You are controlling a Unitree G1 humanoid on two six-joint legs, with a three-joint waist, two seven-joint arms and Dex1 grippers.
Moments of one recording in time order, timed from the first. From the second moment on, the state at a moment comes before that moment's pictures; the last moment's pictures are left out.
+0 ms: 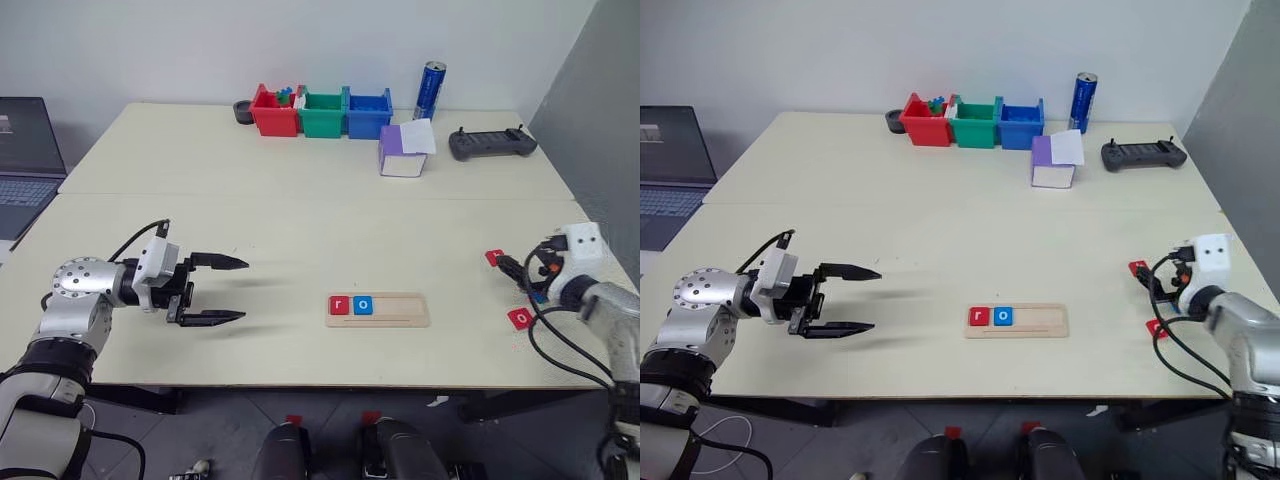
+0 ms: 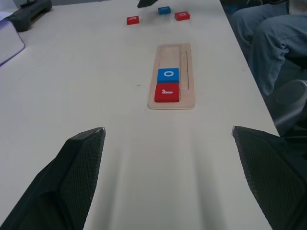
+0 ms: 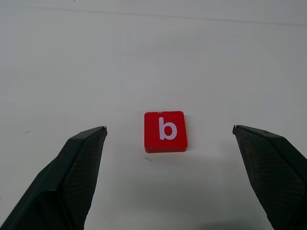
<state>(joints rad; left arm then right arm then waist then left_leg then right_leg) -0.52 0.95 -0.25 0.63 -0.75 -0.38 -1.61 -0.29 -0.63 -0.30 0.05 0.36 0.70 0.44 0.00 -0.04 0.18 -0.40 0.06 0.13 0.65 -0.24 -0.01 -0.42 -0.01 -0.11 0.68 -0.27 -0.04</state>
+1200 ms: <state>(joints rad) -0.46 0.94 -0.26 0.57 -0.81 -0.35 -1.61 -0.25 -0.49 -0.18 -0.08 0.25 0.65 0.33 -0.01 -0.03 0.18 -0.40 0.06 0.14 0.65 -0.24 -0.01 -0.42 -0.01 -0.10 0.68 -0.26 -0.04</state>
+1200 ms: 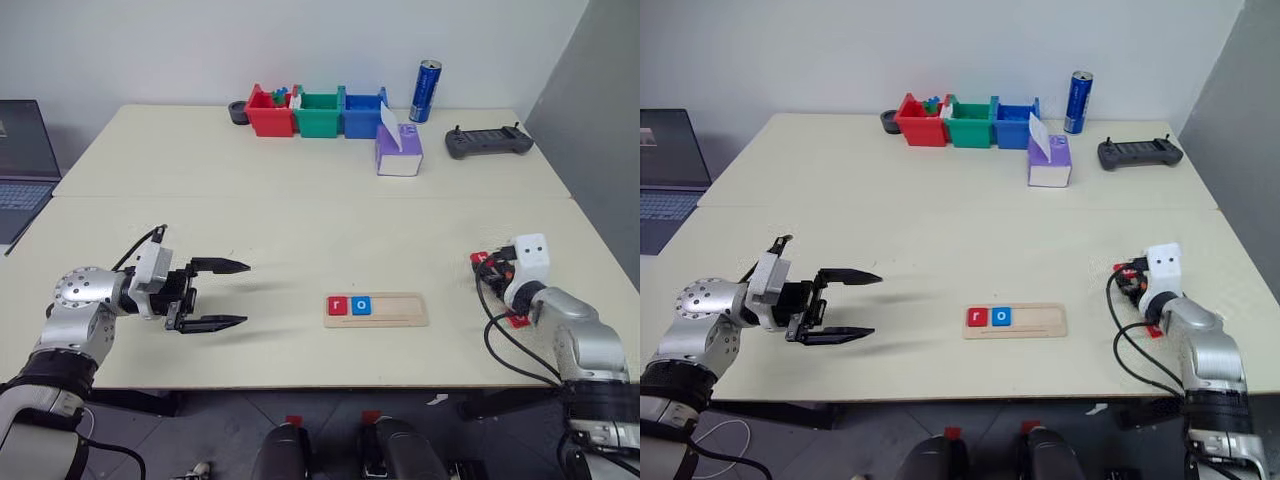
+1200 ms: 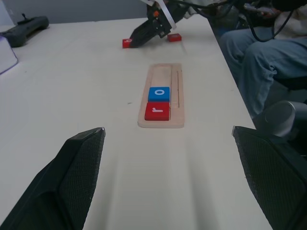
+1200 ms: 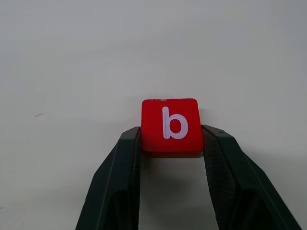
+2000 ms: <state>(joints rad) -0.50 0.91 -0.28 0.66 -0.80 -0.40 -1.61 0.11 -0.27 -0.19 -0.82 0.30 1.07 0.11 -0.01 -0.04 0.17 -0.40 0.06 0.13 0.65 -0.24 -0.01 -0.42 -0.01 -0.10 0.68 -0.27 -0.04</state>
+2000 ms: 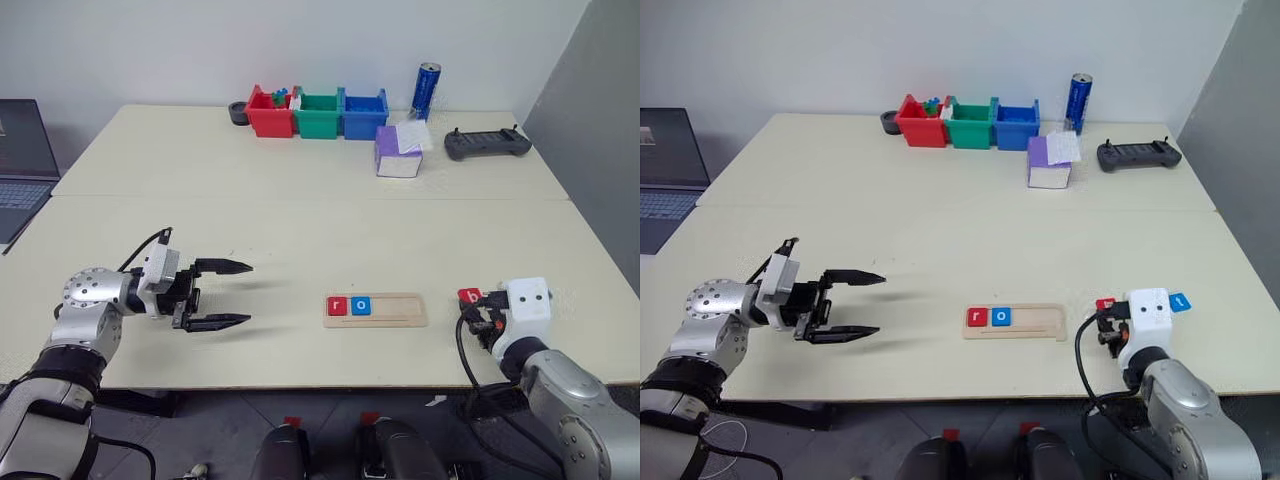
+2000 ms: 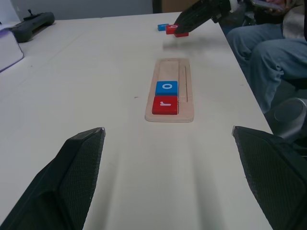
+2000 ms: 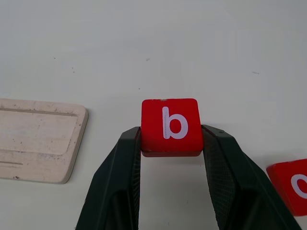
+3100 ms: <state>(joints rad) -0.49 0.90 -0.23 0.63 -0.79 -0.36 -1.61 -0.08 -1.09 -0.15 -0.12 0.40 0.44 1.33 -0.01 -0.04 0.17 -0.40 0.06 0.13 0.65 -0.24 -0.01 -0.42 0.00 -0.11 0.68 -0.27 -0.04</state>
